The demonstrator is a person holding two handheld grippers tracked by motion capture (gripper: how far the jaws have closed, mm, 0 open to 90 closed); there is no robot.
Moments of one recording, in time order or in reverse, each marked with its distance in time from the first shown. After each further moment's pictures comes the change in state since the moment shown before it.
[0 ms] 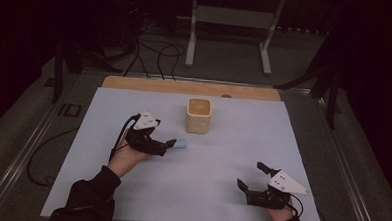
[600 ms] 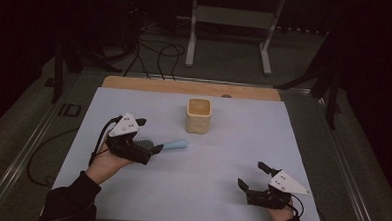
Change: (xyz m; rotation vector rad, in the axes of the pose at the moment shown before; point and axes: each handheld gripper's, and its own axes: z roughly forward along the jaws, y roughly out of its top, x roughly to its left) left arm -0.009 0.003 -0.060 -0.067 -0.014 0.076; right arm 0.000 0.001 -0.001 -0.003 -0.015 0.002
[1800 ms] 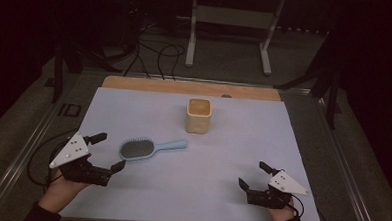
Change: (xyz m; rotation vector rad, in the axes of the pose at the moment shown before) left arm 0.002 -0.055 -0.091 -0.135 0.059 -0.048; right arm -0.001 -0.001 0.000 0.013 -0.023 -0.017
